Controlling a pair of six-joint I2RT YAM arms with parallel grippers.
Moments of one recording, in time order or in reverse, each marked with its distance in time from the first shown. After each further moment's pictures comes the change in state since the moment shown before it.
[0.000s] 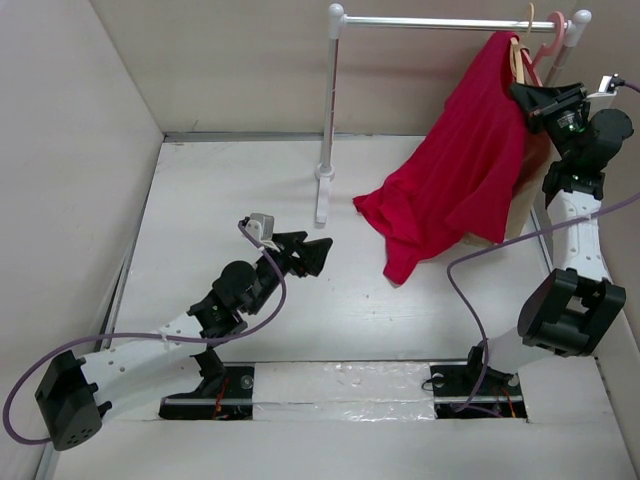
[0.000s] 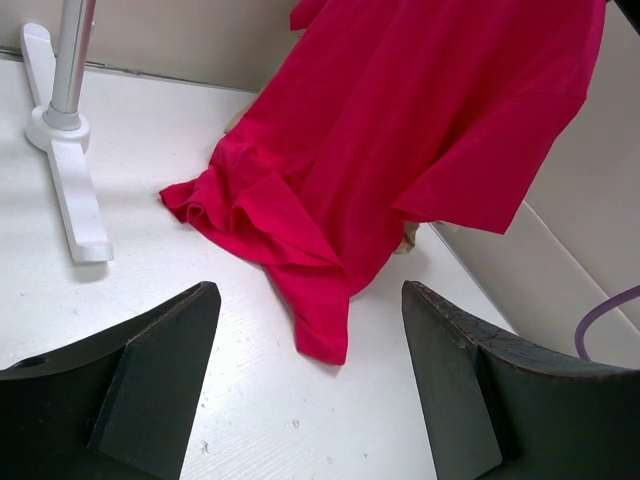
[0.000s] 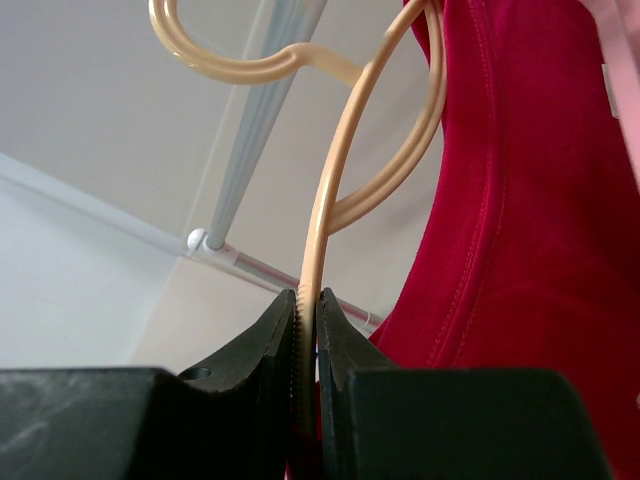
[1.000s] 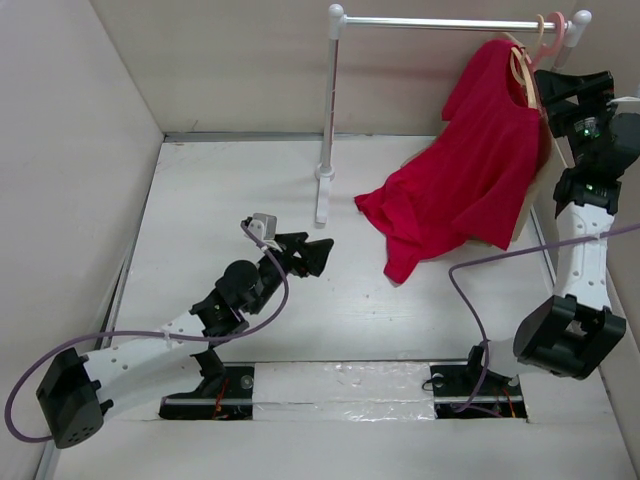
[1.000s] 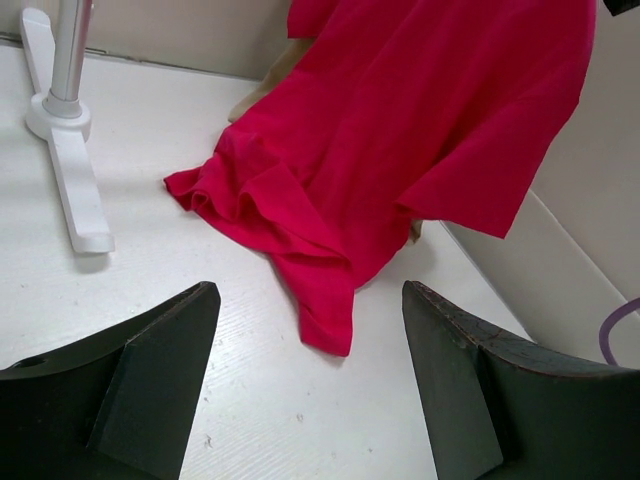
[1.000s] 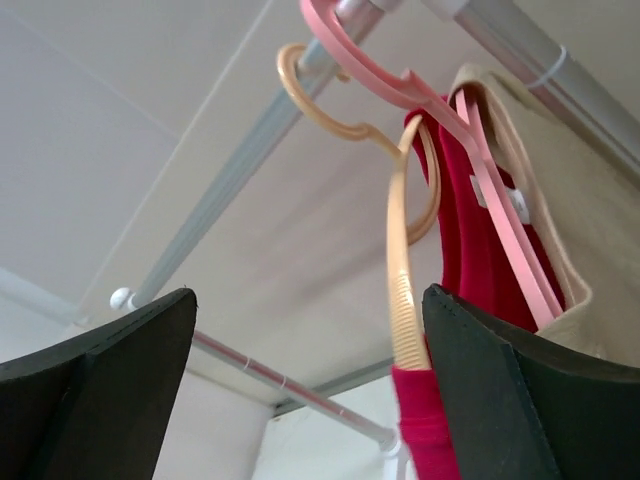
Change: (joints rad) left arm 0.000 0.035 0.000 0.007 0.003 -0.003; right arm -0.050 -0.101 -0.005 -0.142 0.183 -0.225
